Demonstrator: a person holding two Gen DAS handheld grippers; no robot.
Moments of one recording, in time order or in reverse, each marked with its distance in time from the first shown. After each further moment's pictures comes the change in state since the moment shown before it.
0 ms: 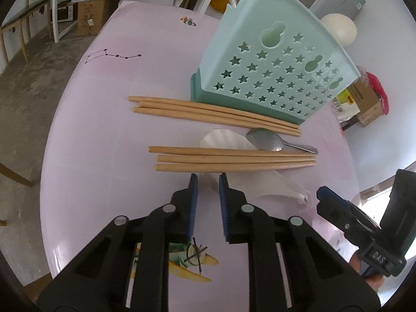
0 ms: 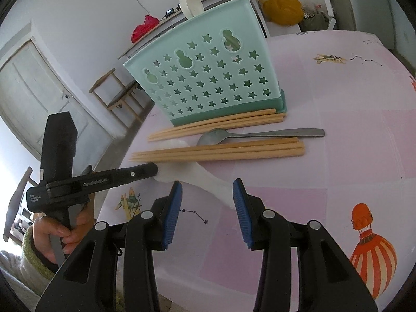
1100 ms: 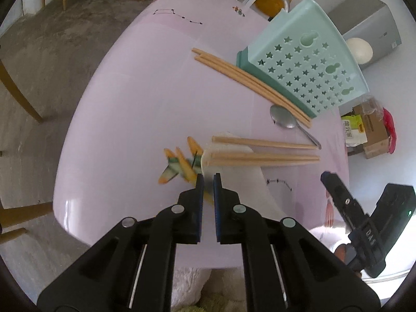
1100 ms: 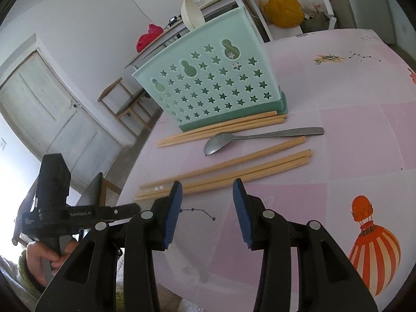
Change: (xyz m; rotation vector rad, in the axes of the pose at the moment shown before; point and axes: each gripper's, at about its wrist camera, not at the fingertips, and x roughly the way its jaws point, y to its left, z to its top) left arm -0.042 0.027 -0.050 -0.264 0.057 0.031; right arm -0.013 -0.003 -0.007 0.032 -0.042 0.058
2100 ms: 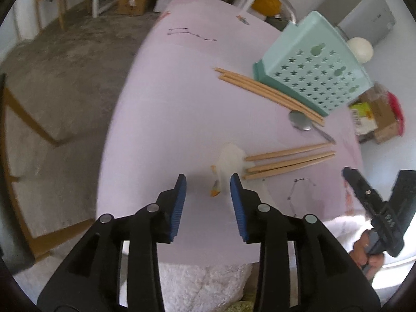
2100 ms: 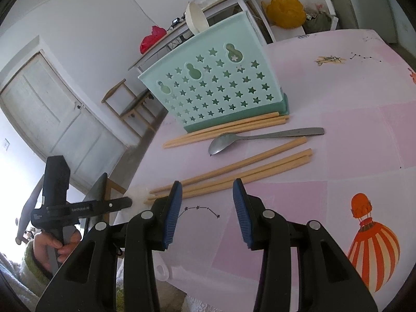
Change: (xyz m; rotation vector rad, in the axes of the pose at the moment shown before) left arm -0.015 0.027 0.015 0.107 -0.018 0.033; right arm -0.004 0.002 -0.001 0.004 0.000 0.022
